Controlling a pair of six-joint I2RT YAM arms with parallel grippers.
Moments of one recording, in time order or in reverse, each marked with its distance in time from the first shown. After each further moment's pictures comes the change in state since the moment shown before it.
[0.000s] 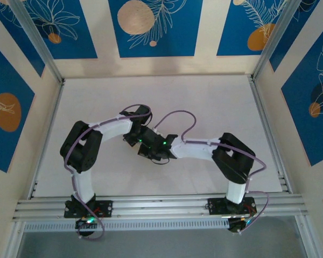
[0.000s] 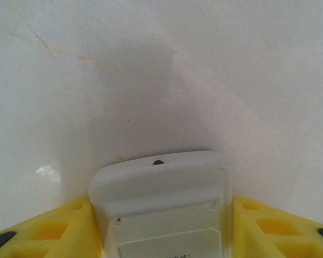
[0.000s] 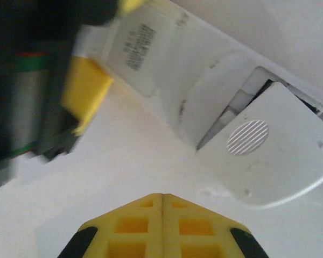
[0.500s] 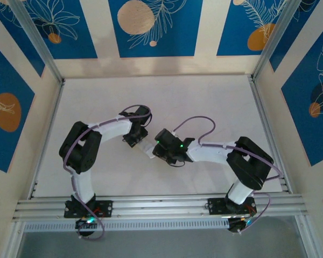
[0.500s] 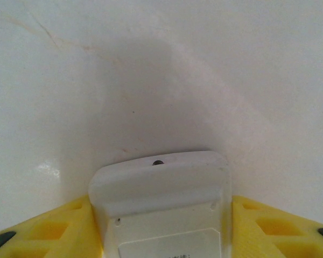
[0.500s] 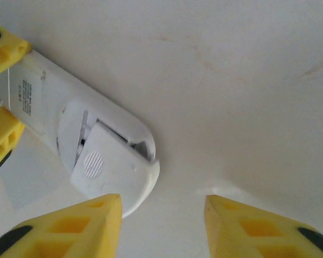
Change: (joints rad) left arm -0.002 -0.014 -0.016 0.003 0.011 0.007; right arm -0.101 -0.140 -0.259 0.073 -0.023 0.068
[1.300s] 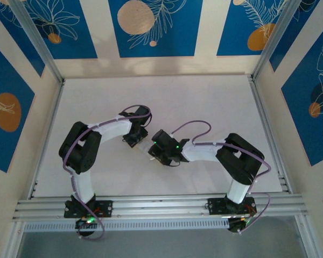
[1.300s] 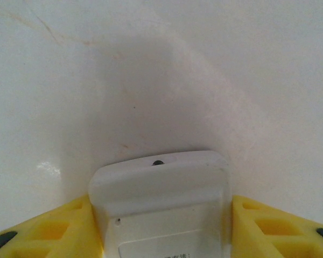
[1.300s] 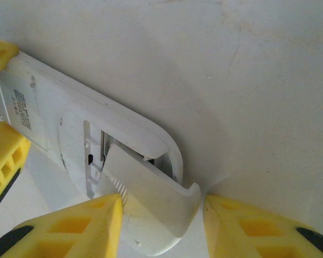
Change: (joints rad) left arm 0.000 -0.004 -0.003 -0.001 0.007 0.003; right arm 0.008 0.093 0.013 0.107 -0.058 0.159
